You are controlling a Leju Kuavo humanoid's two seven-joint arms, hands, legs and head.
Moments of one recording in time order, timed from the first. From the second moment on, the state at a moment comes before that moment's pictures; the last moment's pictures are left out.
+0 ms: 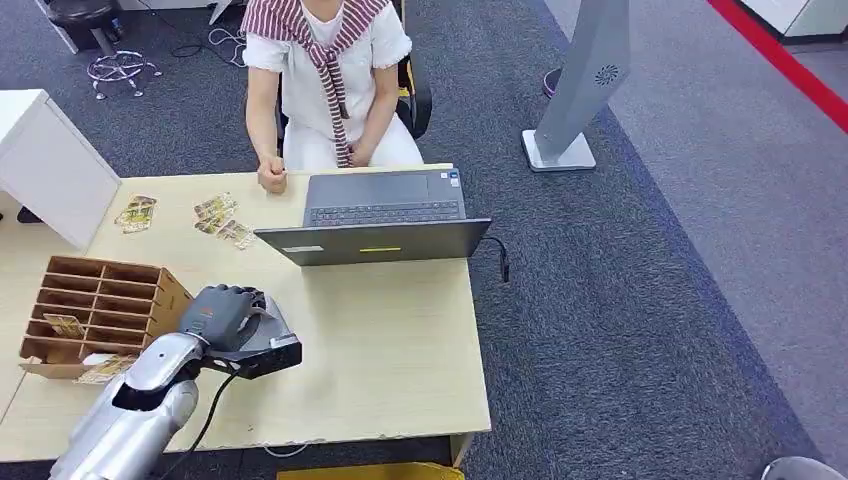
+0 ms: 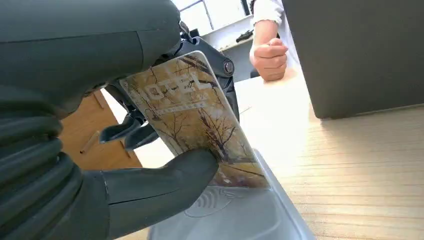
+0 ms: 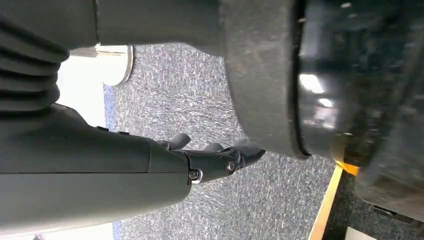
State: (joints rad) left arm -0.48 0.26 -0.57 -0.92 -1.14 0.03 -0.10; right arm -0.09 -0.07 0.25 -0.19 1.46 0.02 -0.14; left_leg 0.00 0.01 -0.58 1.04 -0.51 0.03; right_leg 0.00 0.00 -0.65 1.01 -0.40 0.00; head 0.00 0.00
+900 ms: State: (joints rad) left arm -0.52 0.10 -0.48 -1.12 -1.09 0.55 -0.18; right arm -0.10 -0.08 0.29 -0.19 1.48 0.03 -0.15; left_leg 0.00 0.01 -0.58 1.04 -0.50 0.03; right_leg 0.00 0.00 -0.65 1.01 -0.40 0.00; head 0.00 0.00
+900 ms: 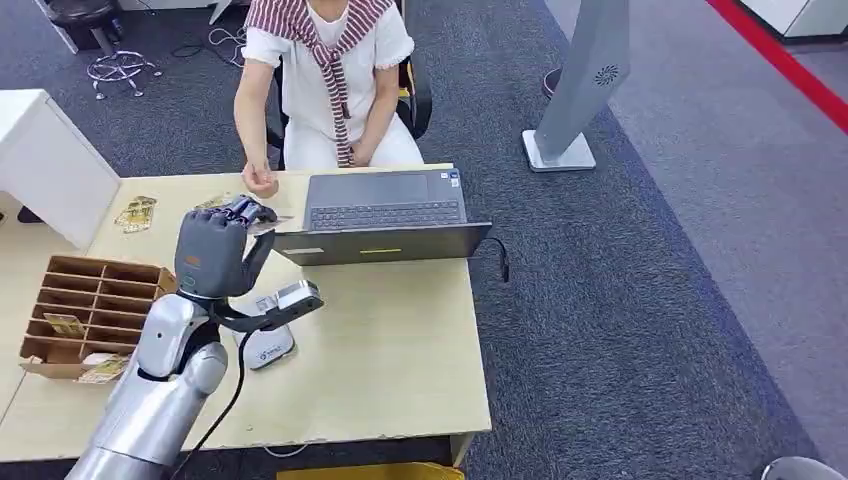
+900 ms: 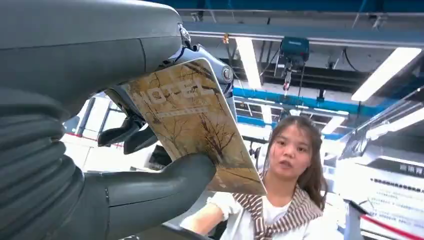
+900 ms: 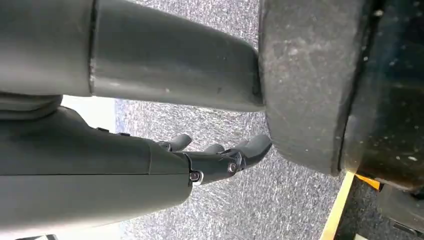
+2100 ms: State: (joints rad) left arm -0.92 -0.01 -0.40 -0.68 -1.22 0.64 -0.13; right arm -0.15 -0.08 0.37 -0.19 1.51 0.07 -0.17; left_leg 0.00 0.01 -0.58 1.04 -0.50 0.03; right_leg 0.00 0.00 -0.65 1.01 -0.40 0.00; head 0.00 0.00
